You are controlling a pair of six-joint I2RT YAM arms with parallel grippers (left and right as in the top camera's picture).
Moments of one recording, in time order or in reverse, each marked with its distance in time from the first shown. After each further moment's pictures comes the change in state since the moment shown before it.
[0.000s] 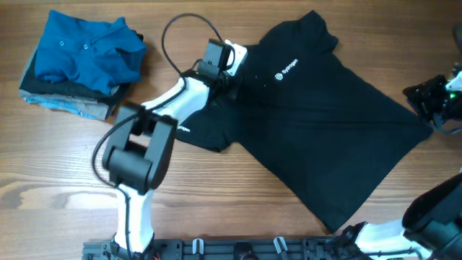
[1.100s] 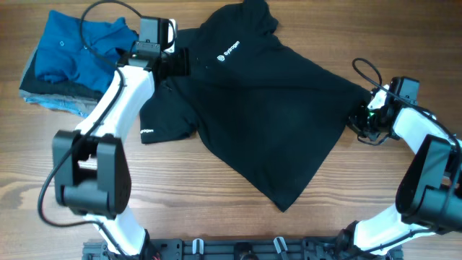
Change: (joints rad) left arm 0.265 -0.267 0.011 -0.283 -0.154 -0.167; right arm 0.303 0.139 -0.434 0.521 0.220 0.108
